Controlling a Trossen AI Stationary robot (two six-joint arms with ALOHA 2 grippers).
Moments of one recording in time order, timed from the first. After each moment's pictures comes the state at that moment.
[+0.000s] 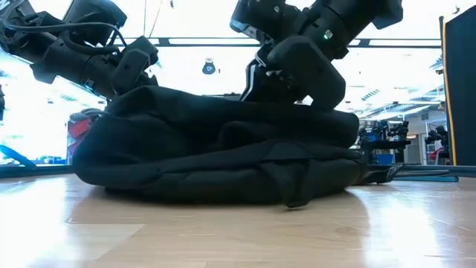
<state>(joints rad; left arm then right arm) -0.09 1.23 0.31 0.56 -0.37 -0.21 0.34 1.91 1.18 -0.06 0.40 -0.08</state>
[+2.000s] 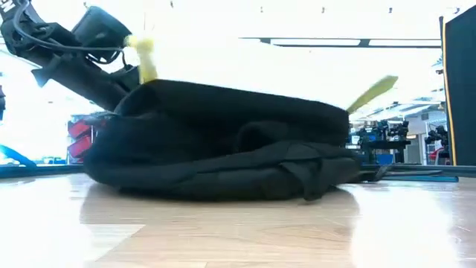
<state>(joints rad) 0.00 1.23 0.31 0.36 -0.71 -0.29 0.58 1.41 1.18 -0.12 0.54 -0.17</state>
